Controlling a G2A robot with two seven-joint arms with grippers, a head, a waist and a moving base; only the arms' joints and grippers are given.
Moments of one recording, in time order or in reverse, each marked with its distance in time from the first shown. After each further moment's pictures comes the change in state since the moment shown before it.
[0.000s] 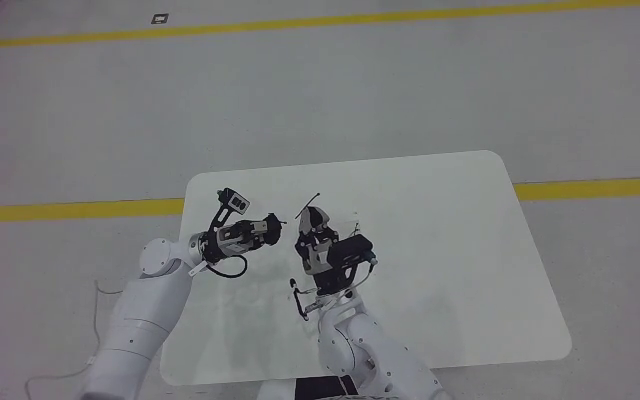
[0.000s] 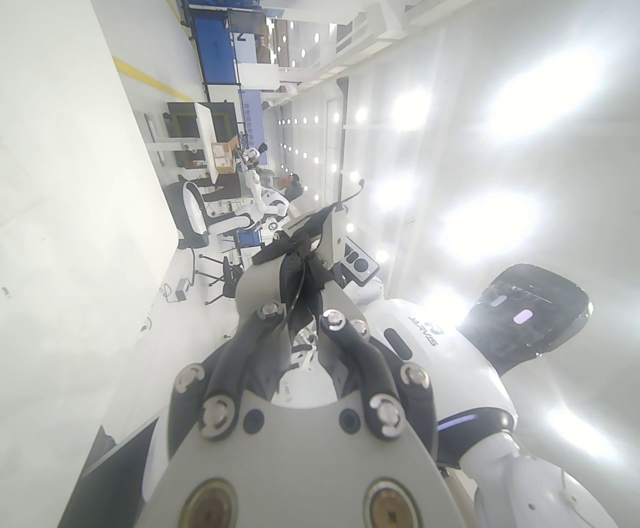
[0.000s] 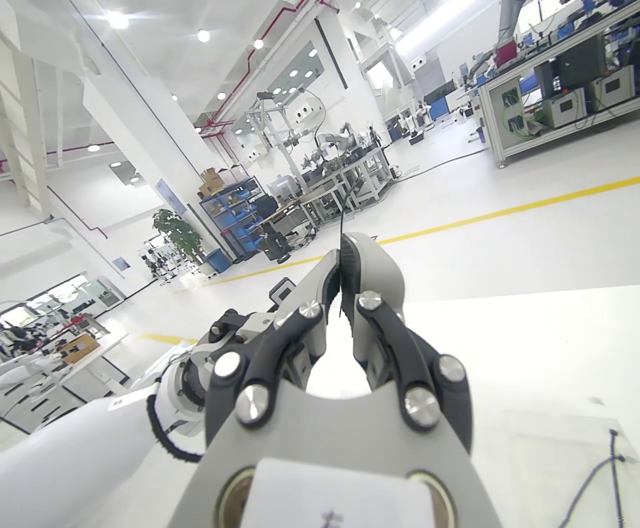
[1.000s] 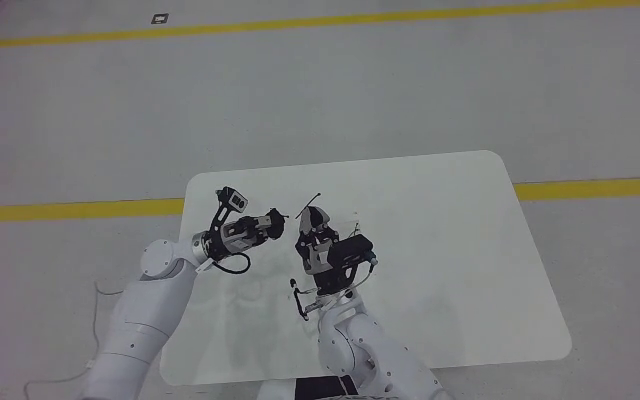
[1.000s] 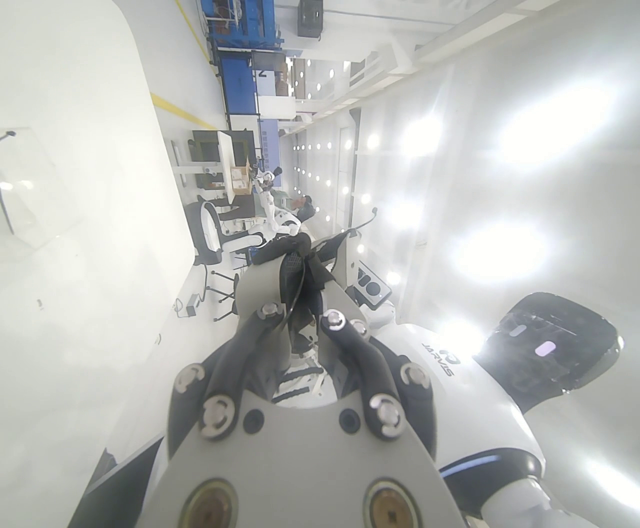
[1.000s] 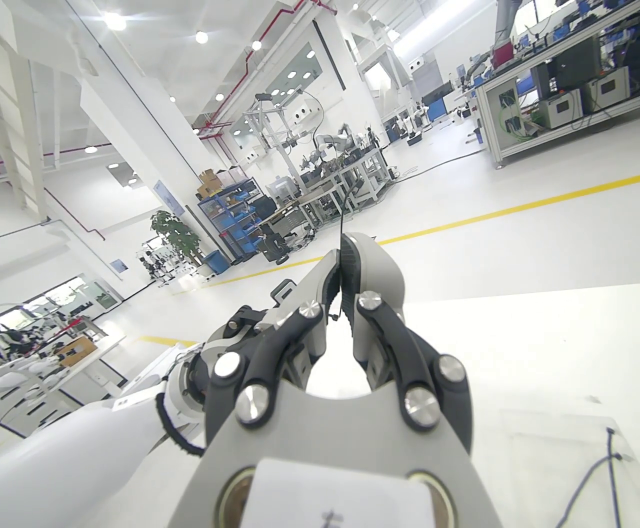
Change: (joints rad) left arm 0.024 0.006 0.000 -0.049 0.062 0.016 0.133; right arm 0.000 0.000 0.000 0.000 0.000 -0.001 0.000
